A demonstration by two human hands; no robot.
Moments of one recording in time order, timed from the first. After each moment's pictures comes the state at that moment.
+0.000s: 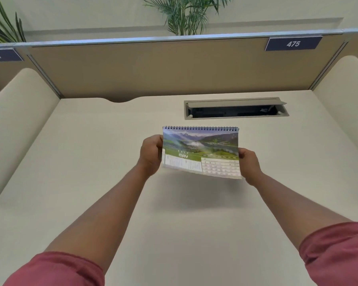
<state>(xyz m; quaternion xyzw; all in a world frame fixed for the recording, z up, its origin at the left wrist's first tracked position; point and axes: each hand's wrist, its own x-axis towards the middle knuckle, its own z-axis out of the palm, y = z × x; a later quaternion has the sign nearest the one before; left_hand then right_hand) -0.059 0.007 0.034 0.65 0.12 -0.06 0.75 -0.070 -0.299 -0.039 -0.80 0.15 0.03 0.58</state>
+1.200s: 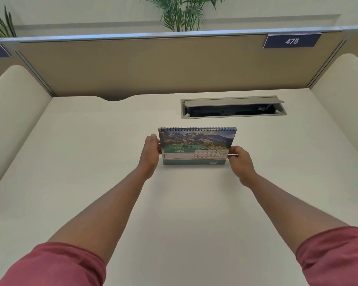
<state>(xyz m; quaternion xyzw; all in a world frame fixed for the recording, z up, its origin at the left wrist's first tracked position) -0.038 0.005 -0.002 0.74 0.14 -0.07 0.65 -0.060 -0.287 -0.043 -0.81 0.19 0.04 0.56</state>
